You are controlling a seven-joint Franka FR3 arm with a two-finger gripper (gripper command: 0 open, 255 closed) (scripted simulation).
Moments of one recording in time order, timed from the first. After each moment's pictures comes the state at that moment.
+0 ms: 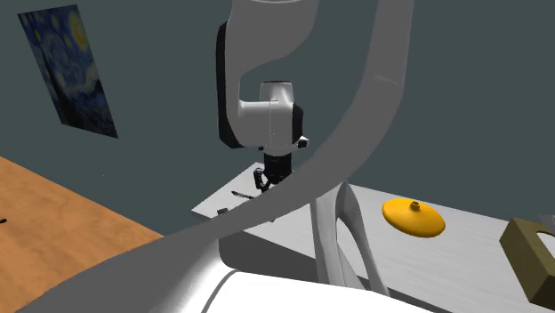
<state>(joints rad) 0.03 0.31 0.10 -2.28 -0.09 2.60 0.30</state>
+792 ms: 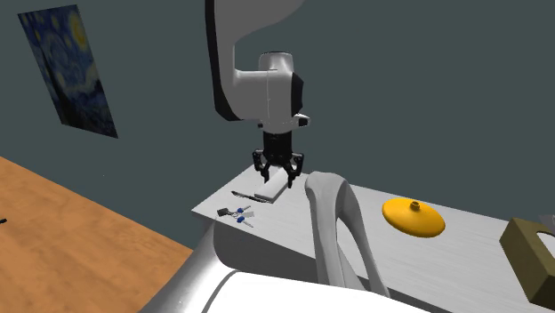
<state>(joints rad) 0.02 0.18 0.12 -2.27 -0.06 2.46 0.28</state>
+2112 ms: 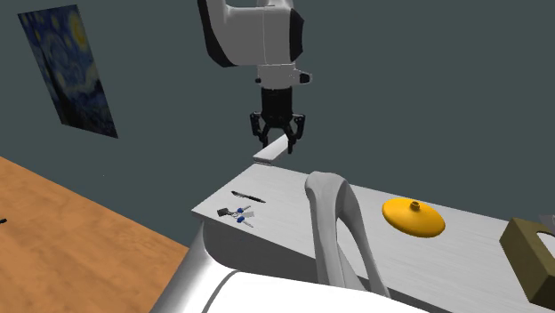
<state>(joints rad) 0.01 0.01 0.13 -2.18 -0.02 2.20 0.25</state>
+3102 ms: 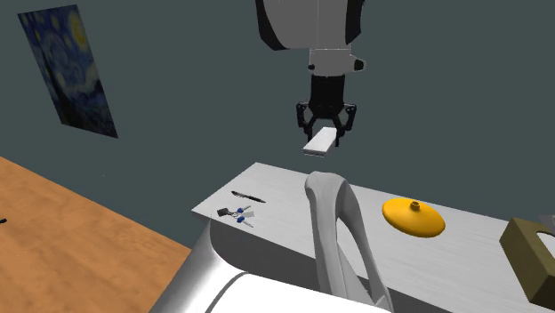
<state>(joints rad) -0.09 -0.04 0.01 -2.15 -0.02 2.13 0.02</state>
